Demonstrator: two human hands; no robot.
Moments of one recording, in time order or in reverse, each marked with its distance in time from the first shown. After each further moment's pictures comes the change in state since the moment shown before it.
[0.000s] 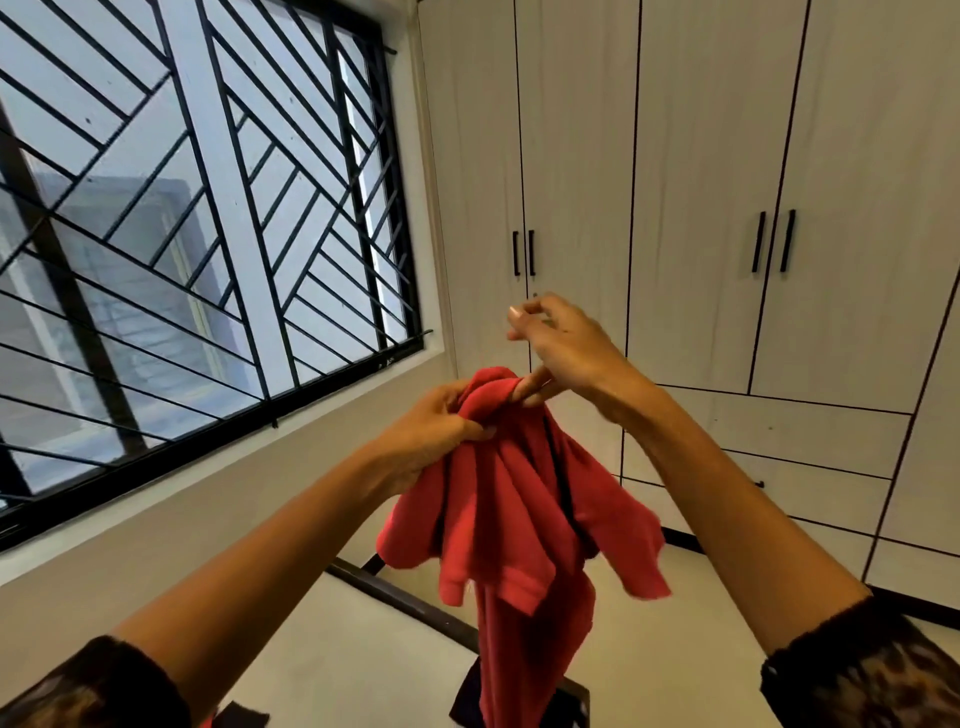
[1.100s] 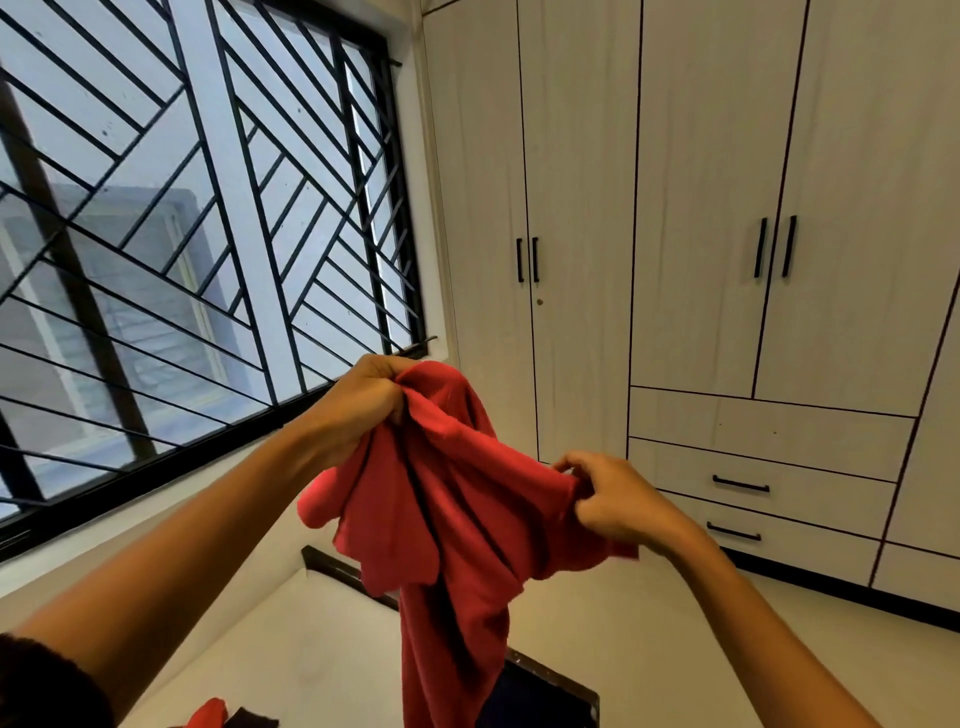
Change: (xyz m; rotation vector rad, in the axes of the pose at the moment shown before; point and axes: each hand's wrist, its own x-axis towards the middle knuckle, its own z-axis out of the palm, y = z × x) left_hand -0.027 0.021 -0.058 0.162 0.228 0.067; right_hand -0.049 0.097 0.023 -0.364 -0.217 0.179
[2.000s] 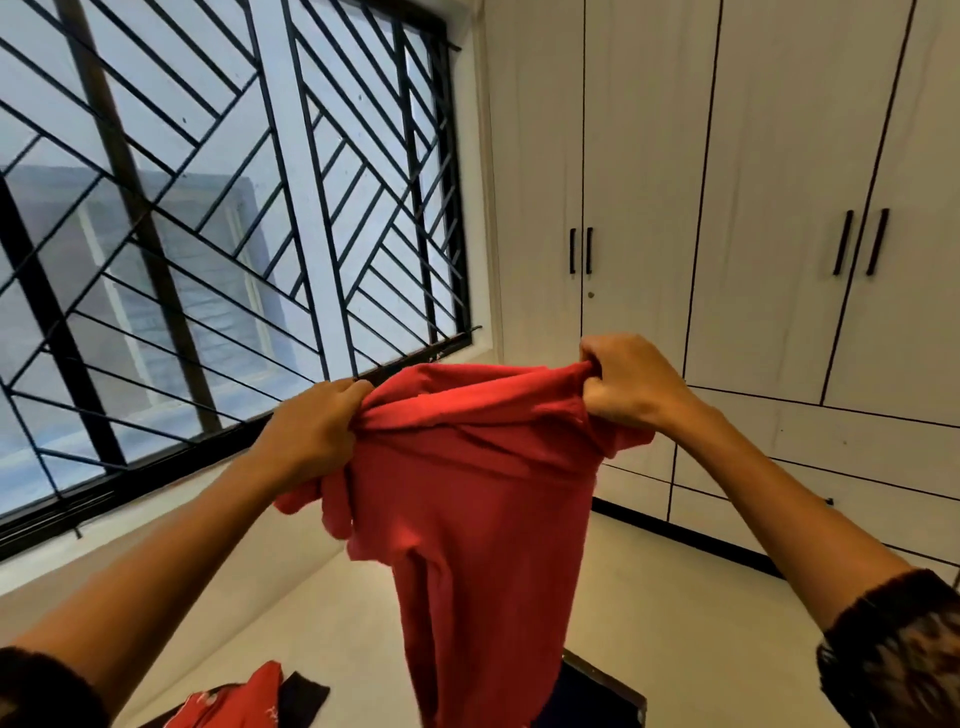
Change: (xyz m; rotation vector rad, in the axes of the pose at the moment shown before) left_hand -0.014 -0.085 -0.117 1.162 0.139 0.201; right_hand 0.074 -0.083 -0.019 -0.442 0.316 -0.368
